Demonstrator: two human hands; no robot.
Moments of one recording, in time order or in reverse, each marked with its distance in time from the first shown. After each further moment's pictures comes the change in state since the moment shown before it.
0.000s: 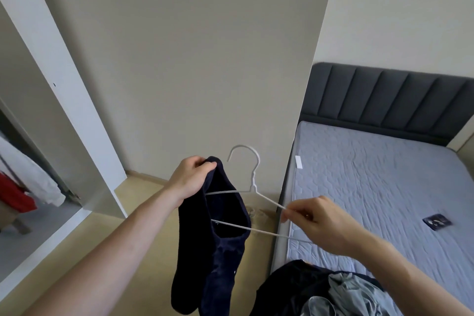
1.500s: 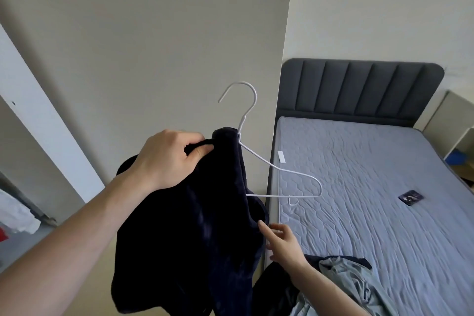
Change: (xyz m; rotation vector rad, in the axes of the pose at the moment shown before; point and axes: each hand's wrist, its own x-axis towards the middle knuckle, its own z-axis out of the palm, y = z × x) left_hand -0.021 0.080 -0.023 0.712 0.119 0.820; right_hand -0.006 0.043 0.138 0.934 0.249 0.770
